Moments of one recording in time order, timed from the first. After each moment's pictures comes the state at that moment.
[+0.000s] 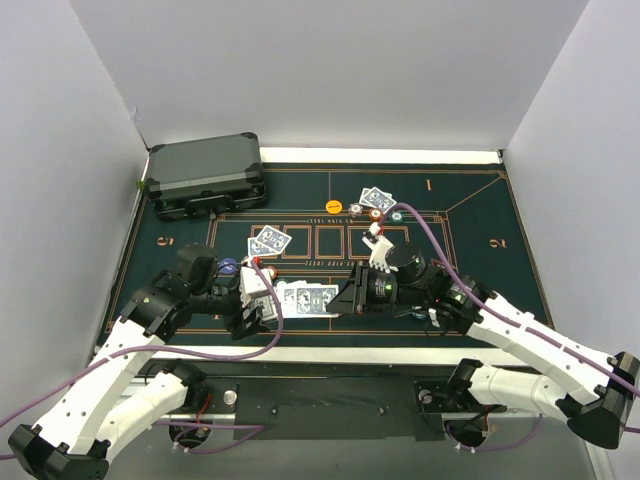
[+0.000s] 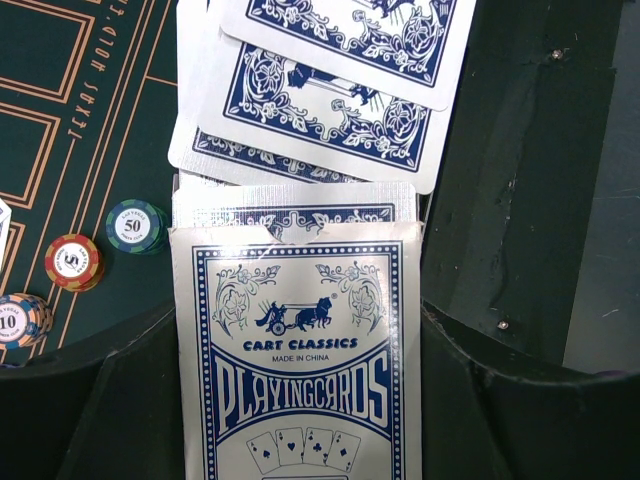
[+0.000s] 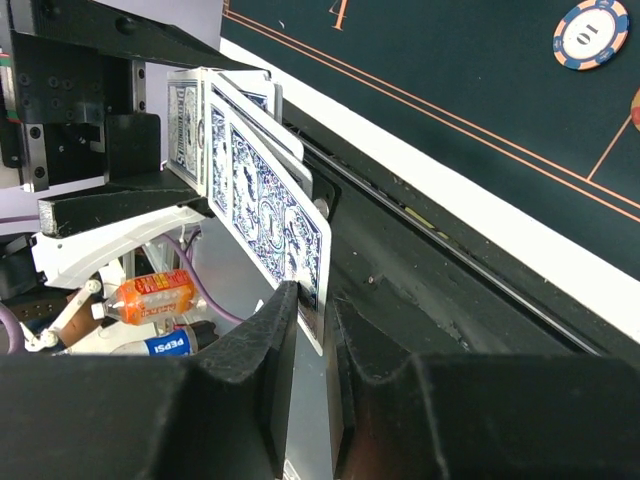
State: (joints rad) left arm -0.50 0.78 0.83 -0.84 0.67 0.50; right arm 0.91 0.99 0.86 -0.44 -0.27 0.96
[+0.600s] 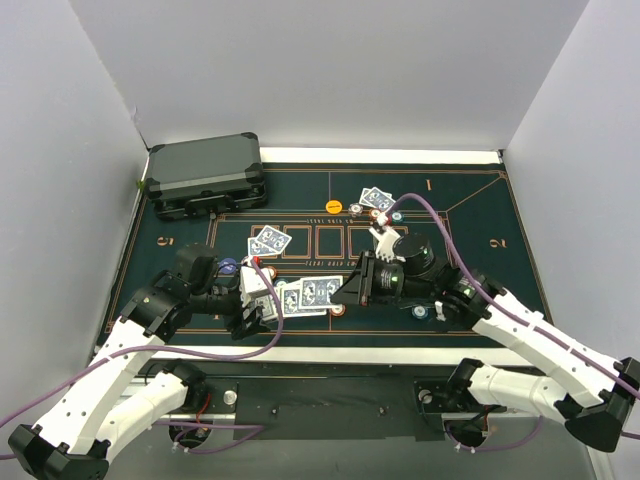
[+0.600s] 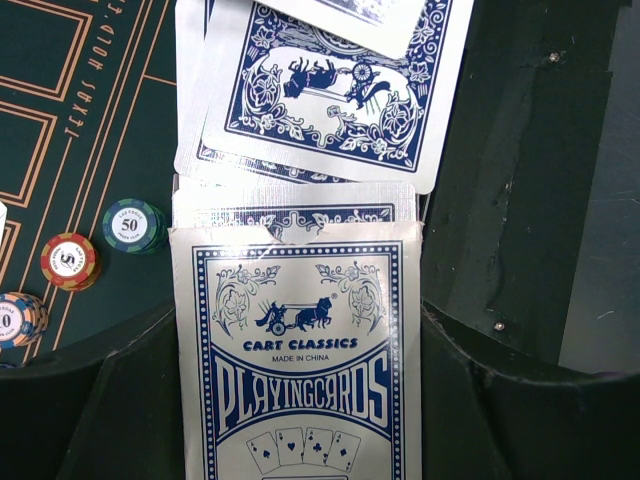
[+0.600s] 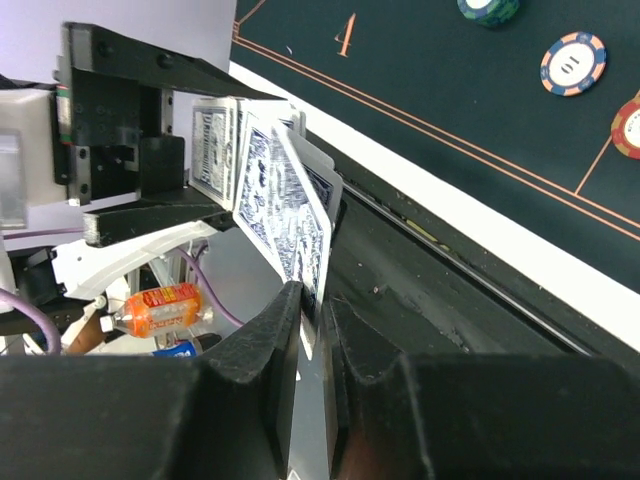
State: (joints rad) left arm -0.50 0.78 0.83 -0.84 0.67 0.50; right arm 0.87 0.99 0.93 -0.50 -0.28 0.94
